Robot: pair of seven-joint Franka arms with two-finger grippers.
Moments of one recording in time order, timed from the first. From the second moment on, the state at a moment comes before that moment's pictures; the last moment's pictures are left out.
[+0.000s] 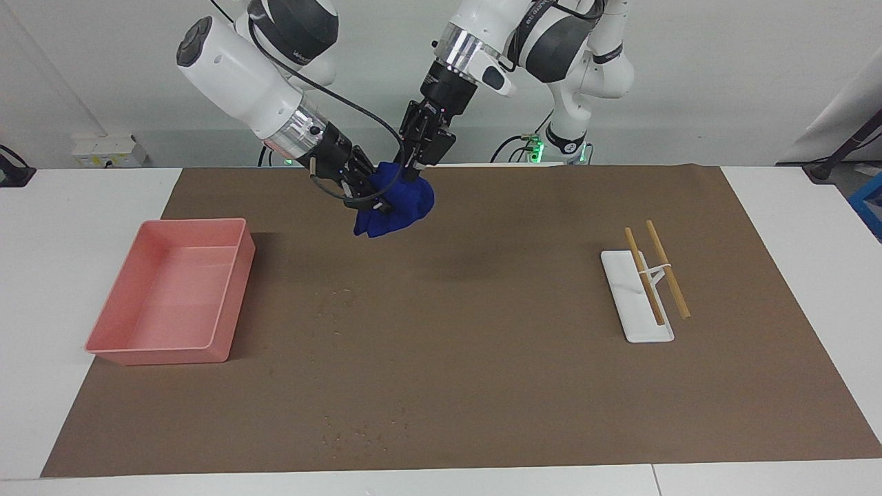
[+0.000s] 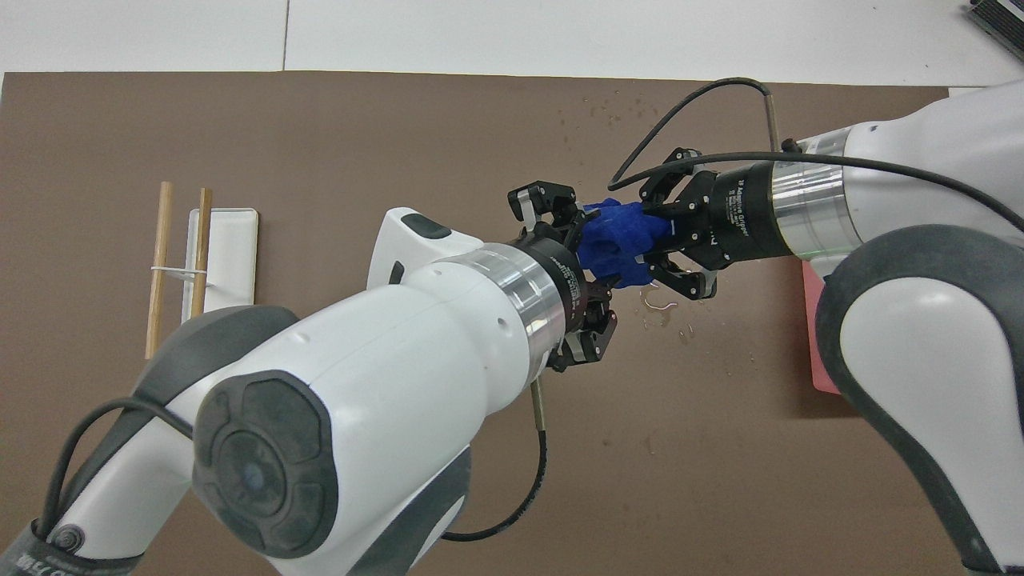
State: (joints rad) left arm -0.48 0.05 -0.29 -1.66 -0.15 2.40 -2.46; right arm 0.20 0.07 0.06 -1.66 0.61 1.92 1.56
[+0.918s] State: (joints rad) left arm -0.25 0.03 -0.26 -1.65 -0.13 2.02 -1.83; right arm 0.11 0.34 0.05 -1.61 0.37 2.28 1.17
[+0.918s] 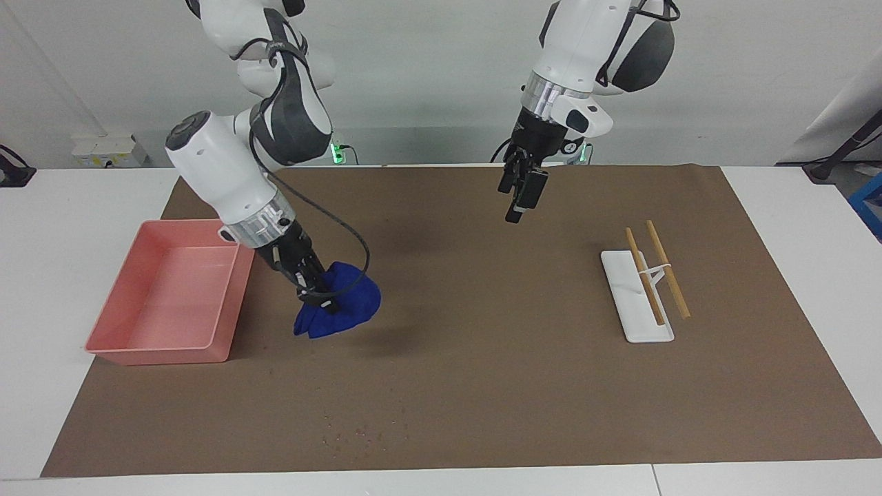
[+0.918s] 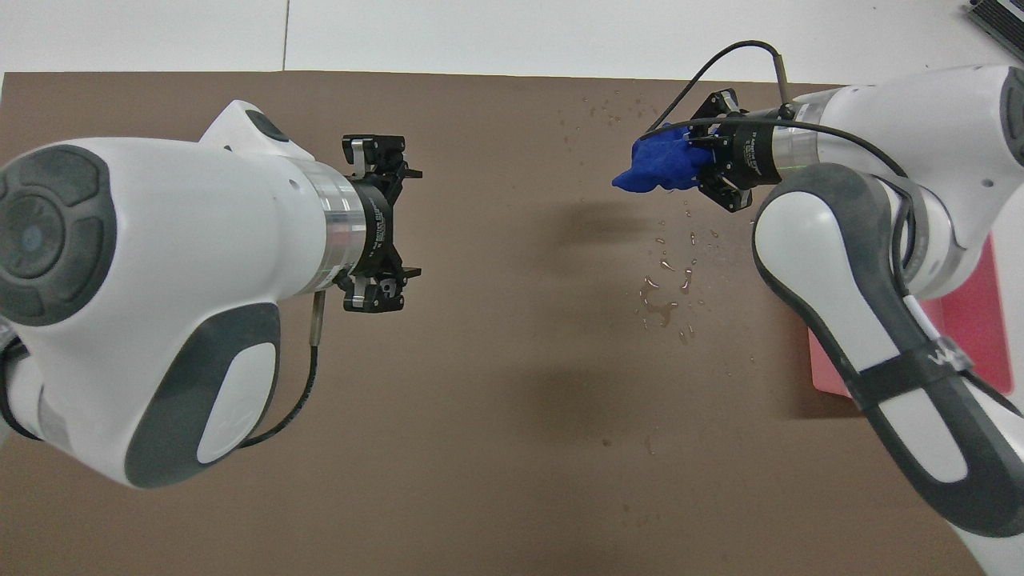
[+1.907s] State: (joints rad) left arm 0.08 -0.03 -0.25 -1.65 -0.11 1.56 -0.60; right arm 0.08 0.61 0.05 -1.47 0.25 2.49 0.94
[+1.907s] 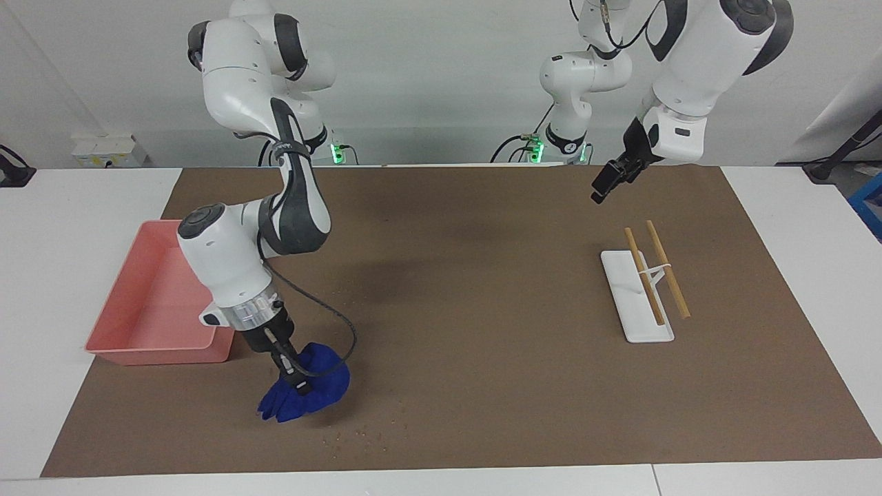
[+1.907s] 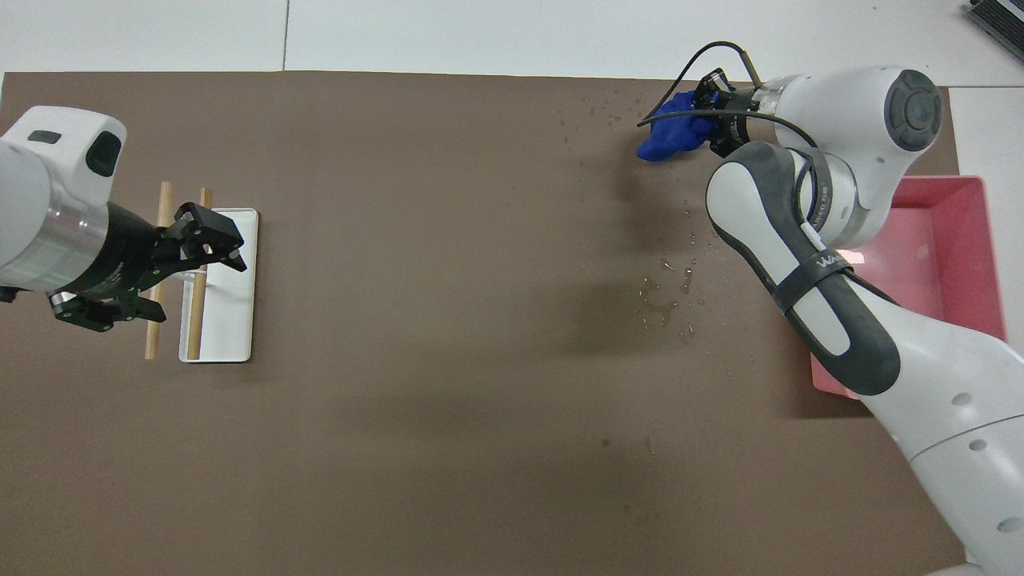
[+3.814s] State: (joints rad) left arm 0.02 -0.02 -0.09 -1.58 0.07 1.55 0.04; right arm 0.17 0.13 0.05 -2.25 0.24 2.29 0.91
